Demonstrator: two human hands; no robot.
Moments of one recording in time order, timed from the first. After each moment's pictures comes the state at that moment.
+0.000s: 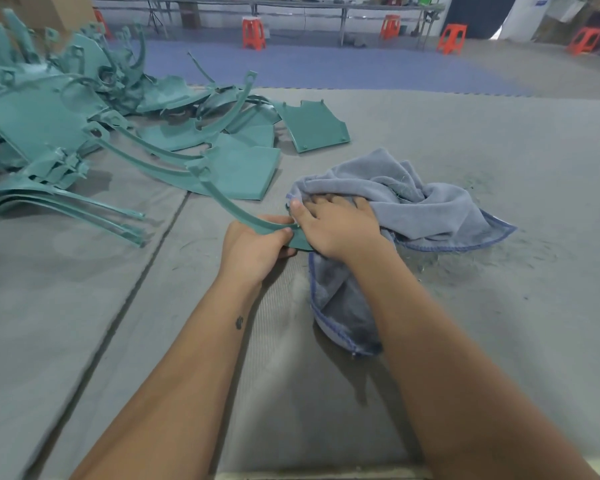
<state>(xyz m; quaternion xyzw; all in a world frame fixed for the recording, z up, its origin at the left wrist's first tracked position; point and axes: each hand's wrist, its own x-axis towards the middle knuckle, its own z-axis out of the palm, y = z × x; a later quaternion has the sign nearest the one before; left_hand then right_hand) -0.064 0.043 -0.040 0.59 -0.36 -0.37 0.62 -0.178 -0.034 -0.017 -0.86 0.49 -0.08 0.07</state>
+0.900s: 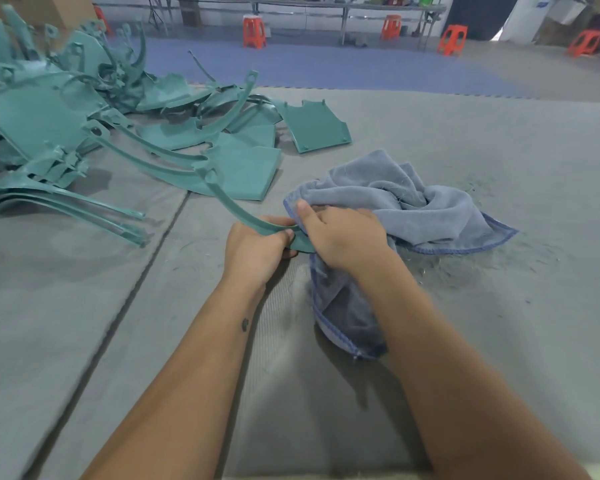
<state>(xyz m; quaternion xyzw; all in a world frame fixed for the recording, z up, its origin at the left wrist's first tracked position) -0.065 0.037 -0.045 0.60 -0.36 -0.36 0.62 -0.186 -0.020 -0.016 -0.85 0.50 -0.15 0.07</state>
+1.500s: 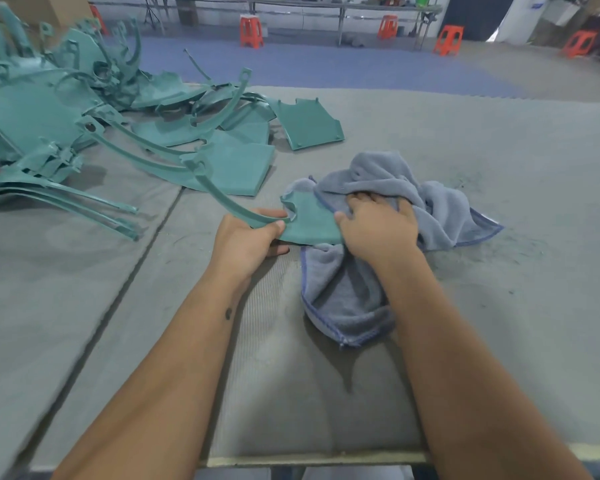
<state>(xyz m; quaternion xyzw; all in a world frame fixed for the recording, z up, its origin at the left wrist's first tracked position) -0.067 0.045 -0.038 0.59 -0.35 -0.38 0.62 -0.231 -0.037 -0.022 -0.81 0.58 -0.10 -0.02</state>
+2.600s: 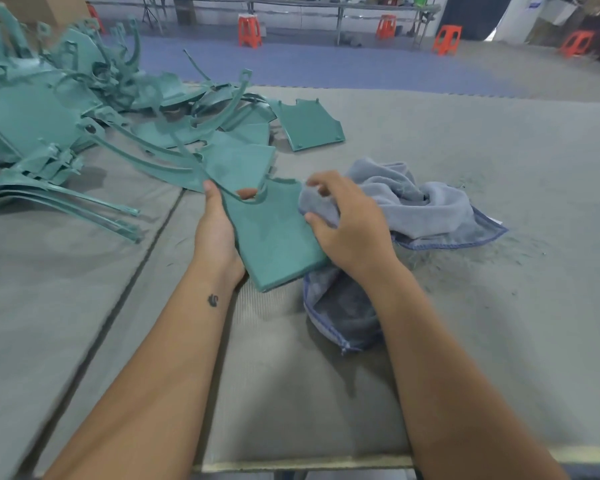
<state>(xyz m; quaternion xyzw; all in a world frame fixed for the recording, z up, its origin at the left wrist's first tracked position) -0.046 0.031 -0.030 0.43 -0.15 -0.48 0.75 -0.209 -0.004 -0.013 -0.82 0.37 -0.41 0.15</state>
